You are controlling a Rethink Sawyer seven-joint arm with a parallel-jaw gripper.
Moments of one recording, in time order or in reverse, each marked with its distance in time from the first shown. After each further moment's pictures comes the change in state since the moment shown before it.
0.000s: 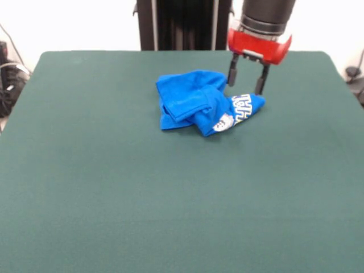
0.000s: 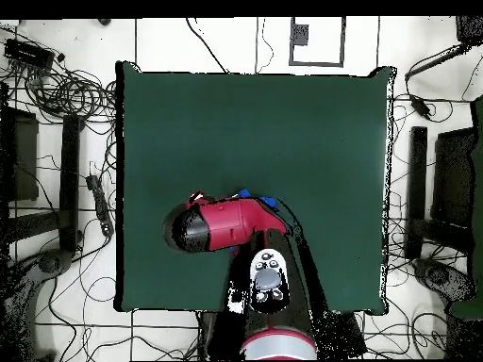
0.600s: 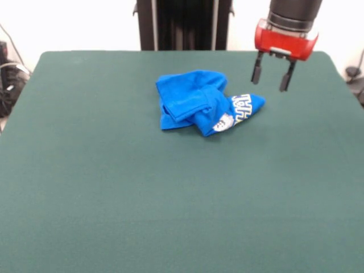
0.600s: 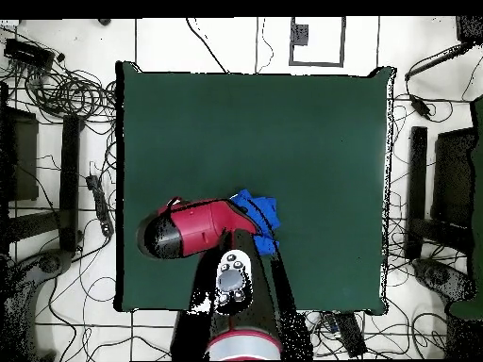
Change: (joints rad) arm 0.086 0.002 0.001 0.000 0.002 0.000 0.000
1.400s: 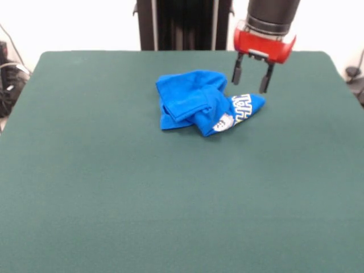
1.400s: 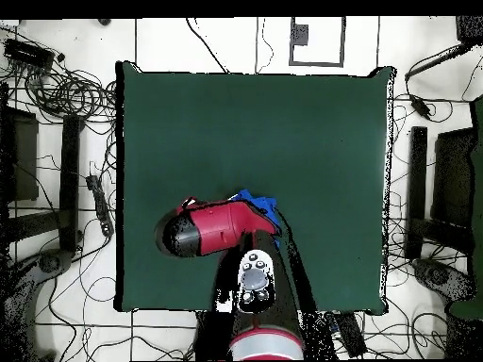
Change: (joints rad) arm -0.051 0.002 0.001 0.010 -0.016 0.000 0.000
